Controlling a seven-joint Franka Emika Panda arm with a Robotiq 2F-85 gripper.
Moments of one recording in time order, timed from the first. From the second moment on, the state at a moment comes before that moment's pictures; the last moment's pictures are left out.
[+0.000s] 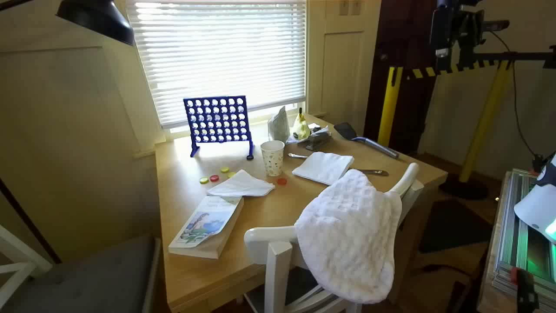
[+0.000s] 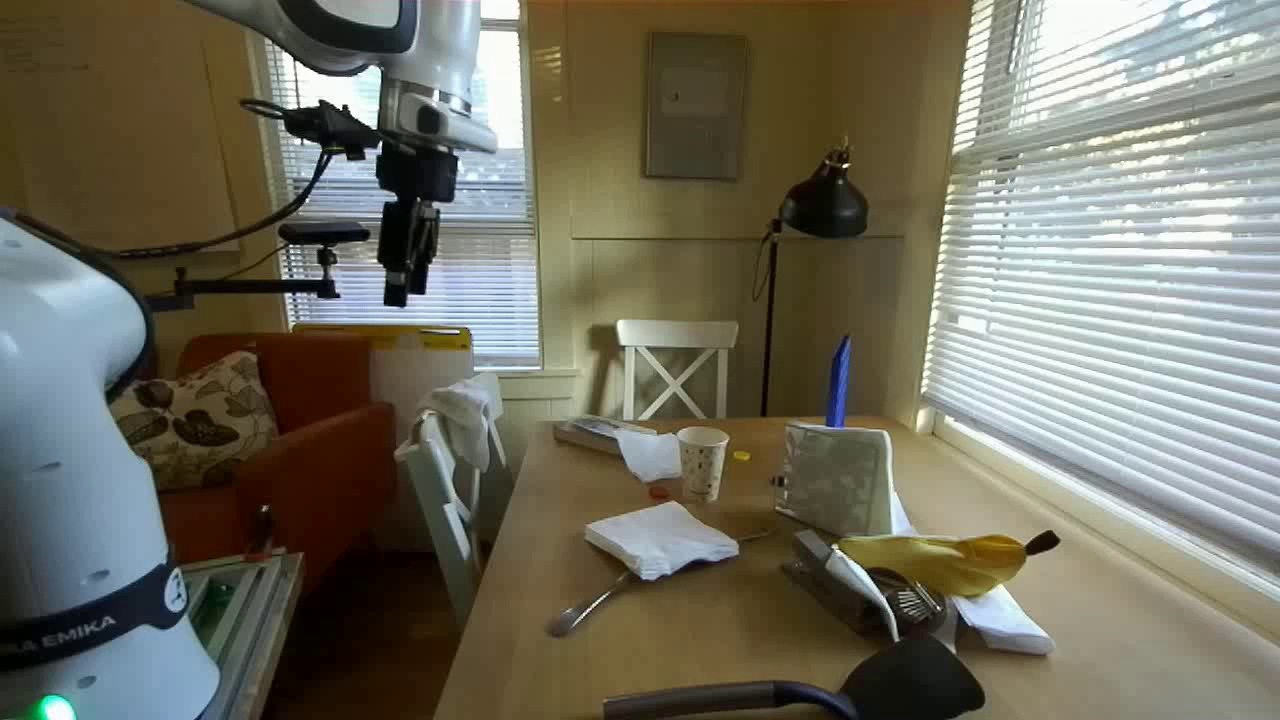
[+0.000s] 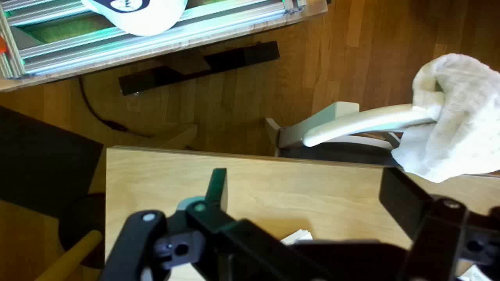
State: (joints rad) arm 0.08 -0.77 0.19 -2.54 0.23 1.63 0.43
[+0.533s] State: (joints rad) arm 0.06 -0.75 0.12 -2.54 0.18 1.65 0.22
